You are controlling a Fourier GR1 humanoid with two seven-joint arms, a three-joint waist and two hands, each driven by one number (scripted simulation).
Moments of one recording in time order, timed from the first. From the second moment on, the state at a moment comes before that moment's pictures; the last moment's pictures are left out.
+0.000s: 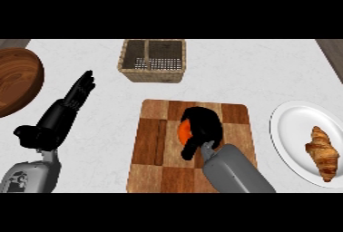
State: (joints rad) left arm -0.18 0.21 0.04 -1.57 -0.05 -0.20 0.01; right arm -0.46 0.00 0.51 -1.24 0.79 0.07 0.76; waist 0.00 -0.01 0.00
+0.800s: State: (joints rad) left arm -0.24 0.17 -0.01 -1.55 -0.06 -0.23 0.01; right arm -0.83 0.00 0.92 -1.32 0.58 0.09 1.00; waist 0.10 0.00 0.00
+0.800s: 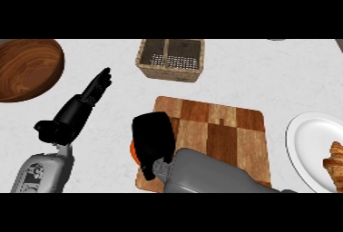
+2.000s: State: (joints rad) left arm -0.26 0.17 0.02 -1.50 -0.07 -0.22 0.02; right arm -1.42 -0.01 0.79 -1.46 0.39 -0.47 1.13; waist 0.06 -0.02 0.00
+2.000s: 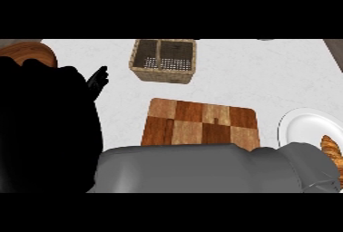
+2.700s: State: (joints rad) left arm -0.23 0.18 0.02 -1.53 -0.07 -0.22 0.01; right arm -1.76 -0.01 0.66 -1.04 0.36 -0.51 1.15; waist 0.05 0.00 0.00
